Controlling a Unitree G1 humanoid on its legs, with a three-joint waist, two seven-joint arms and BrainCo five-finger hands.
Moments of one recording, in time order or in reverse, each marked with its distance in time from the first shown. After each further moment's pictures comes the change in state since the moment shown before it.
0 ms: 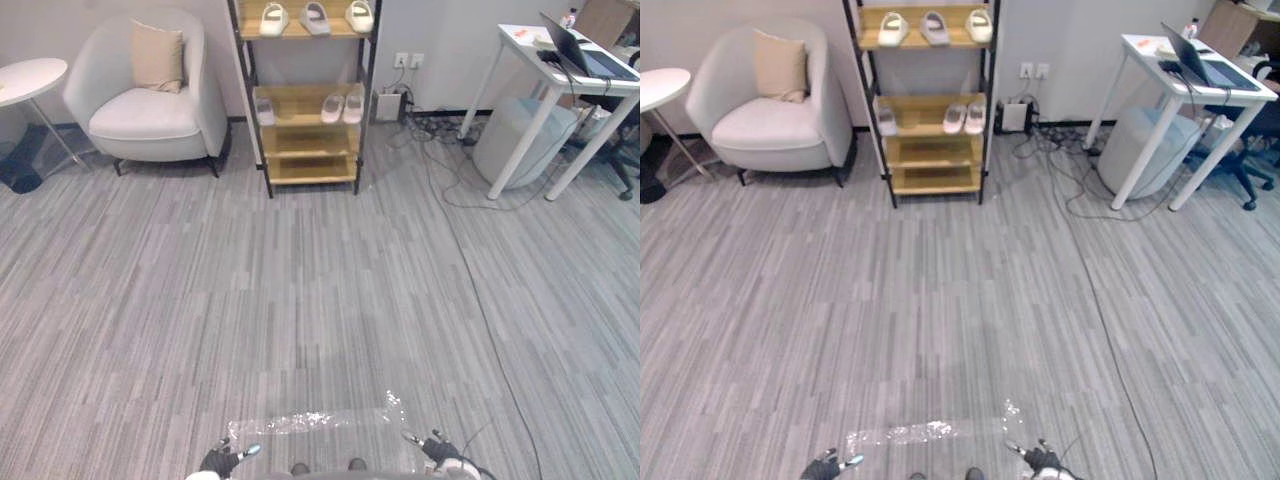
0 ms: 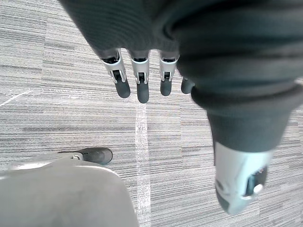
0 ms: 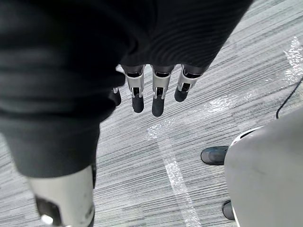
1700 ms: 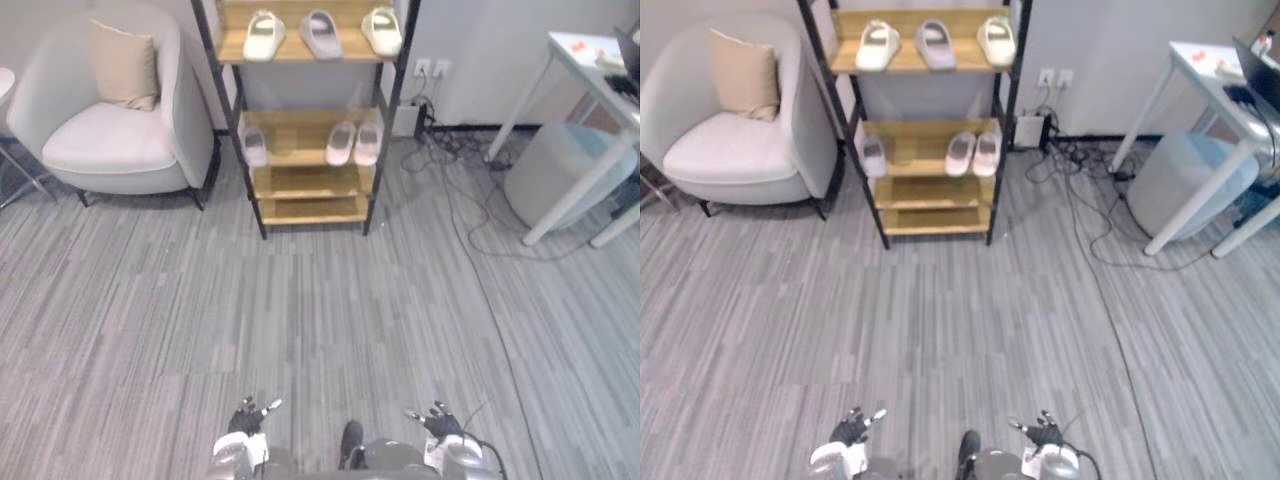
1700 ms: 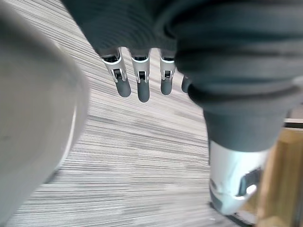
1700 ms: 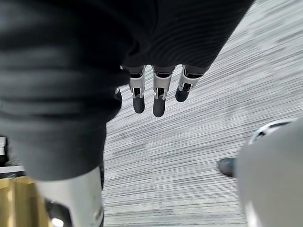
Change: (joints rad) left arm -0.088 -0.151 0.172 -0.151 -0.032 -0.007 0.039; right arm -0.024 0.015 0.035 -0.117 -0.007 0.000 -0.018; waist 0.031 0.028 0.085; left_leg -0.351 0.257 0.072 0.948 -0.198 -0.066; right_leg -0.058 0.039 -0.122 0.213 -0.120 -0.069
